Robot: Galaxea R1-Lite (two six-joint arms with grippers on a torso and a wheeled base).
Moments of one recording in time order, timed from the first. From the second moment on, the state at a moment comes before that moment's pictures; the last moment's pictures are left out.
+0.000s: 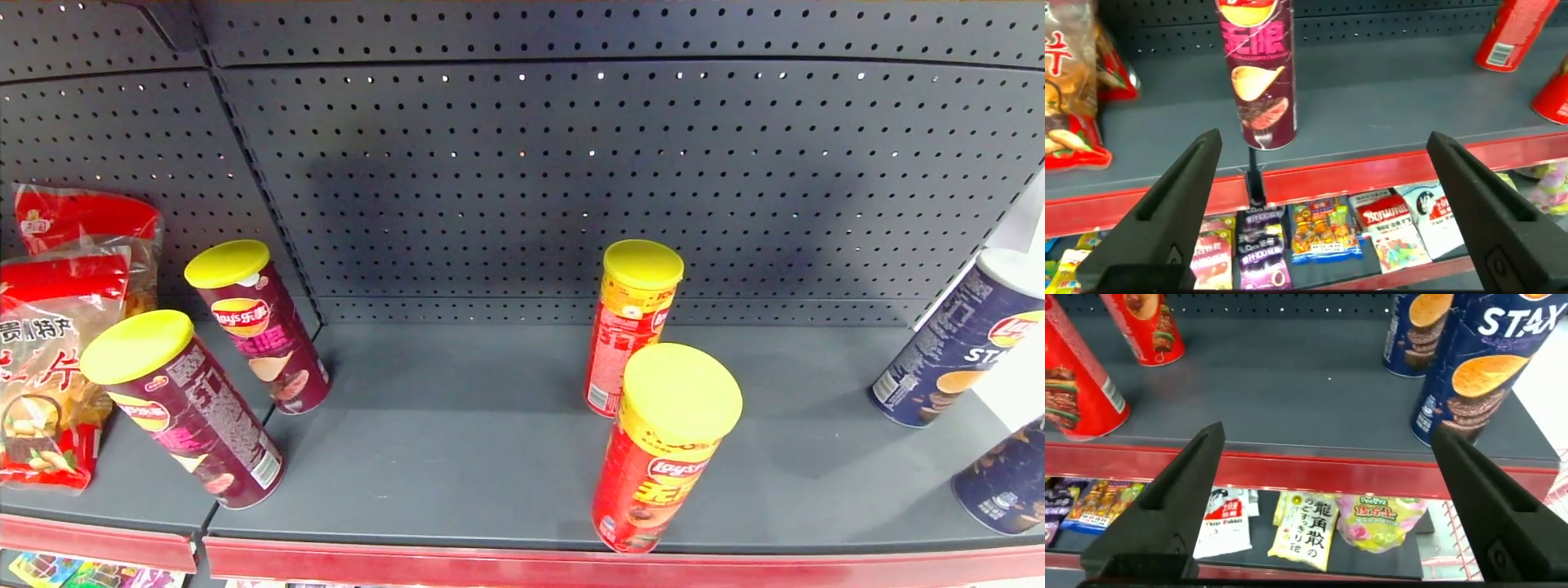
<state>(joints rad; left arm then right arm) 0.01 0.00 -0.02 0.00 -0.22 0.01 0.00 0.01 0.00 0.01 0.04 -0.01</state>
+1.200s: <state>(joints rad) 0.00 0.00 -0.02 0.00 -0.22 0.00 0.00 0.01 0.00 0.01 0.04 -0.01</state>
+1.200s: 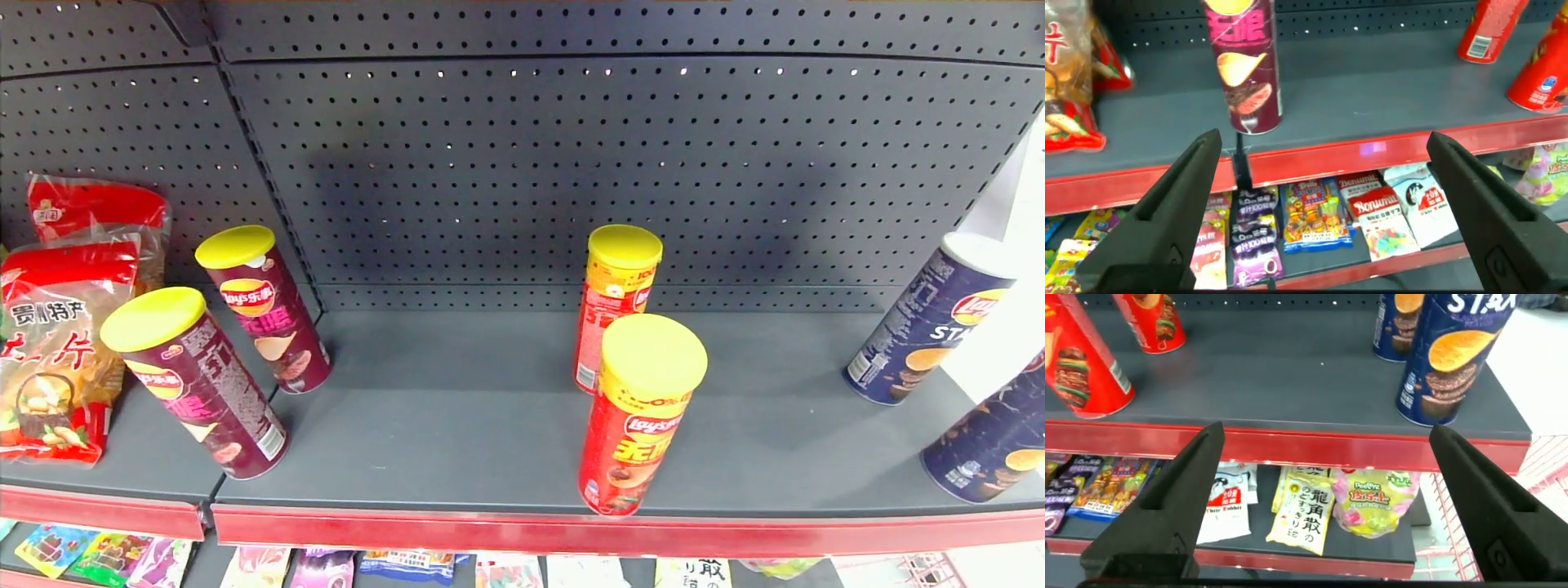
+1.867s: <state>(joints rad) 0.01 0.00 -0.02 0.00 -0.21 0.01 0.00 0.00 0.00 0.01 0.03 0.00</state>
